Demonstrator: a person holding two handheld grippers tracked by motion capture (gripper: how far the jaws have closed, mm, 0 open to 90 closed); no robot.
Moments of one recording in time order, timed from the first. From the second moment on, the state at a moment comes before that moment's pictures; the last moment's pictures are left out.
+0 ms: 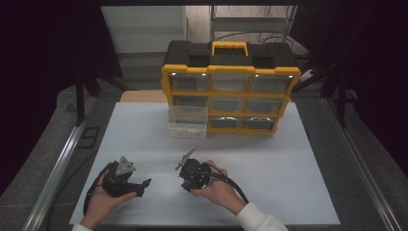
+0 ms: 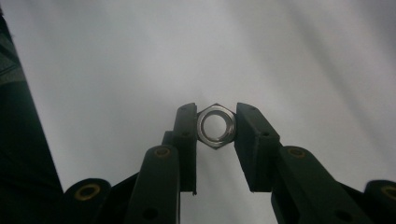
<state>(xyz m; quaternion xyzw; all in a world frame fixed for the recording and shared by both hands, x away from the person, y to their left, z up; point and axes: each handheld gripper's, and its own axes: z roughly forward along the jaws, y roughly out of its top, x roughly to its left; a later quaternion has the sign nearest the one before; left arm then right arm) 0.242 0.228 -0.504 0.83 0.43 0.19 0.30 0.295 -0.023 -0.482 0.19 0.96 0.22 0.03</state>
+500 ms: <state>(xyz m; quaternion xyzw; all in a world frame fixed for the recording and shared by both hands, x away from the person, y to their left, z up) 0.242 0.228 -0.504 0.83 0.43 0.19 0.30 0.300 -0.033 -0.449 0.21 0.94 0.27 0.03</state>
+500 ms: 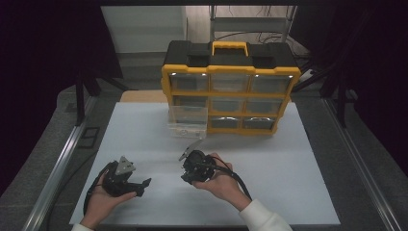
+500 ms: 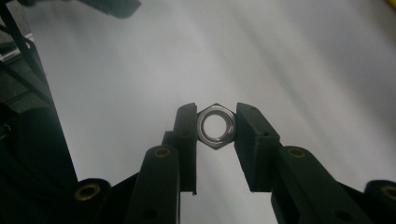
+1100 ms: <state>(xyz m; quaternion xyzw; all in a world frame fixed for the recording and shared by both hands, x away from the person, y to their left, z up) 0.243 0.228 -0.503 0.83 0.43 0.19 0.30 0.313 -0.043 -0.397 0.20 0.93 0.31 0.05</state>
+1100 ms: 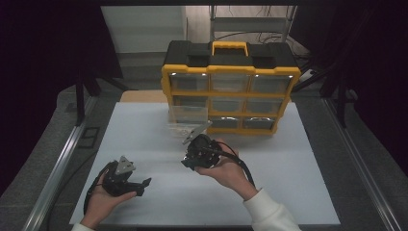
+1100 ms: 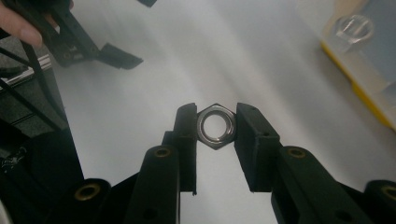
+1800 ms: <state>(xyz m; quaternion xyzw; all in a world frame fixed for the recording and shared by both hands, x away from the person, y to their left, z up) 0.243 0.229 -0.504 0.83 0.43 0.19 0.30 0.332 -0.037 -0.343 0.20 0.92 0.34 0.07</state>
